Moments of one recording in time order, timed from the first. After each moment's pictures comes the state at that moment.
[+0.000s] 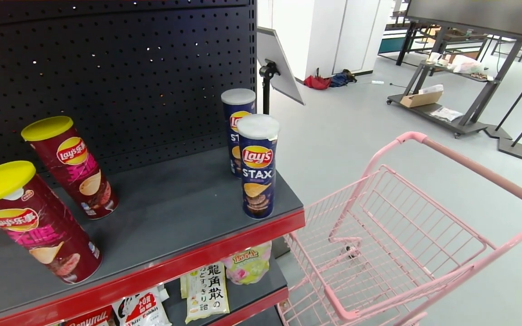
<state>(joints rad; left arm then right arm) -0.41 0.15 -0.48 0.59 0.26 0.20 0.24 0.47 -0.65 0.43 -0.15 -0.18</state>
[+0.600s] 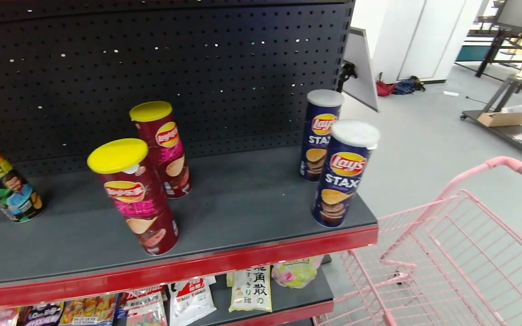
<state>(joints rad) -0.41 0.15 -0.47 0.59 0.27 0.20 0.24 0.47 -0.61 0.42 -0.15 -0.18</state>
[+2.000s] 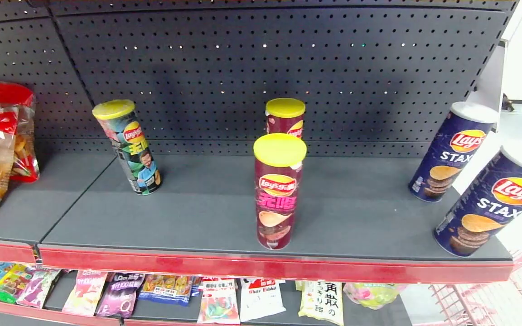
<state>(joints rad) -0.41 0.11 -0.45 0.59 0.35 0.26 0.23 0.44 -0.60 0.42 -0.16 -0.12</state>
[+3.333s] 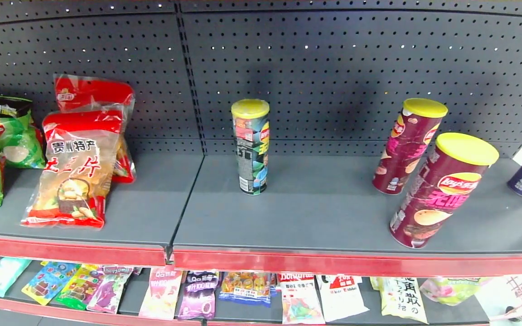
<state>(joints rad) -0.41 0.11 -0.45 0.59 0.35 0.26 0.24 0.42 -0.57 0.42 -0.15 -0.12</state>
